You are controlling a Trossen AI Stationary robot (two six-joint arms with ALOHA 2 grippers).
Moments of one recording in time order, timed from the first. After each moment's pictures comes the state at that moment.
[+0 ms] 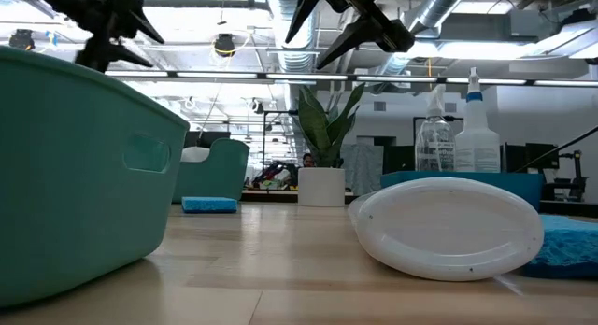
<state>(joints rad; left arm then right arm) 0.68 0.57 0.73 -0.72 0.39 -0.79 0.20 1.77 1.53 -0.69 0.32 1.25</state>
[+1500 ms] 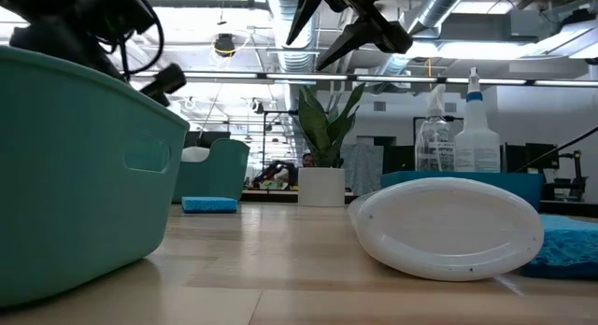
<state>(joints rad) -0.09 1.03 0.39 -0.24 -0.31 -1.82 0.20 1.77 1.53 -0.70 0.32 1.19</state>
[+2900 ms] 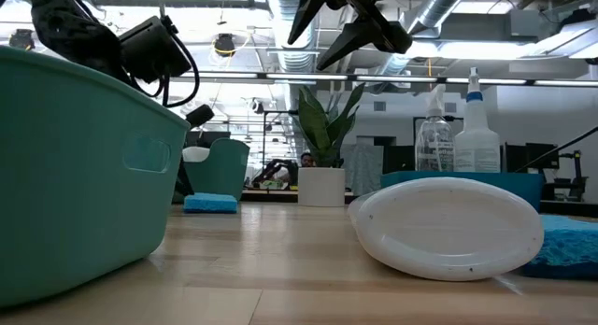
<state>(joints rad) 0.06 1.36 0.39 0.07 -0.32 -1.72 0.20 1.77 1.53 -0.70 0.29 1.11</state>
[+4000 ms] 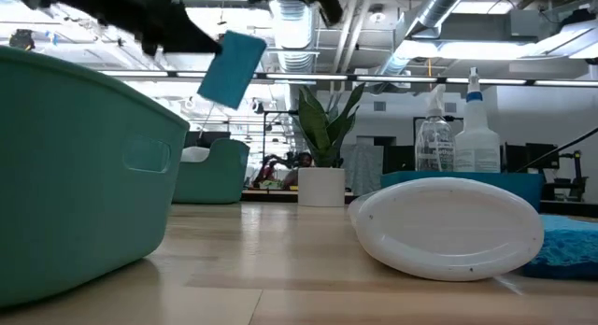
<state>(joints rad) -0.23 0.95 0.47 0.26 -0.78 -0.06 0.14 1.76 1.53 -0.21 0.30 1.34</state>
